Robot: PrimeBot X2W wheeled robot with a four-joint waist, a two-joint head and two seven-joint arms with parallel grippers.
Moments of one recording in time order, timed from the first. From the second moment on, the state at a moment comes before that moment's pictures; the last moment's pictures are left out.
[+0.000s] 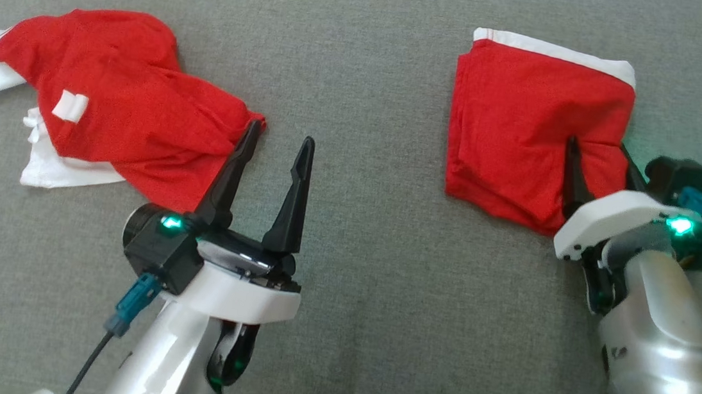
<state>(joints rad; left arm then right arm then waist) -0.27 0.04 -0.39 0.12 -0.32 -0.08 -0.26 -0.59 -0.06 -0.04 0.85 0.10 0.12 -0.11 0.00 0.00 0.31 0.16</state>
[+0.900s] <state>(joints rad) -0.38 0.04 -0.51 0.12 -0.32 -0.07 -0.26 -0.65 -0.31 0.20 0.83 -0.11 0.12 -0.21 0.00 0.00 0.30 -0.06</state>
